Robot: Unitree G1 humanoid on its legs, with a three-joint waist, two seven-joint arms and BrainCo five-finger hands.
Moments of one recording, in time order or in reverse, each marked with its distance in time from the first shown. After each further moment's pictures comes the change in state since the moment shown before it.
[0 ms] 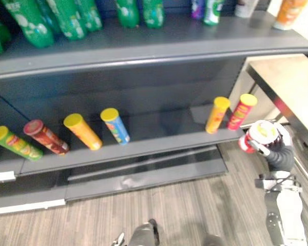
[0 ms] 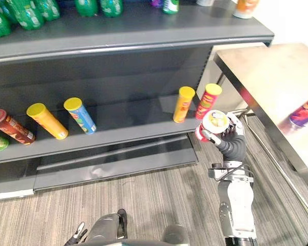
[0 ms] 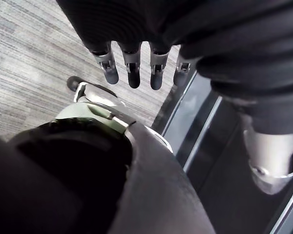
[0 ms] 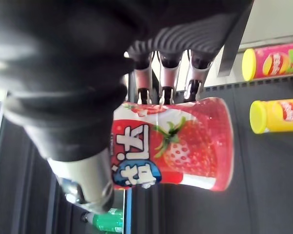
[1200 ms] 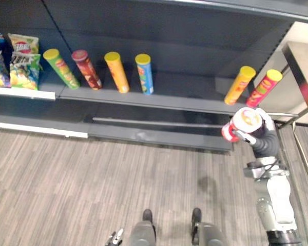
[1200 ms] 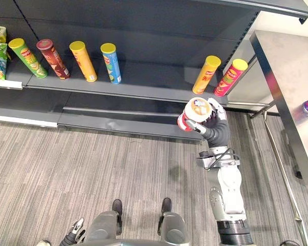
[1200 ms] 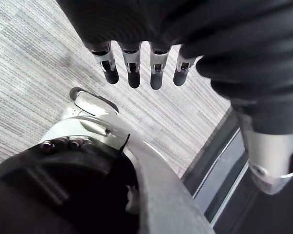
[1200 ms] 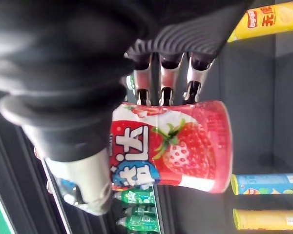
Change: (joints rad) left arm 0.008 -0.013 0.046 -0.051 0.064 -0.069 0.105; right arm -0.128 -0.015 0.083 0.002 0.045 0.054 0.070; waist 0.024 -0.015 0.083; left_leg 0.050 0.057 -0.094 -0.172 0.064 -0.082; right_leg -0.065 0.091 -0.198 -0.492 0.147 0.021
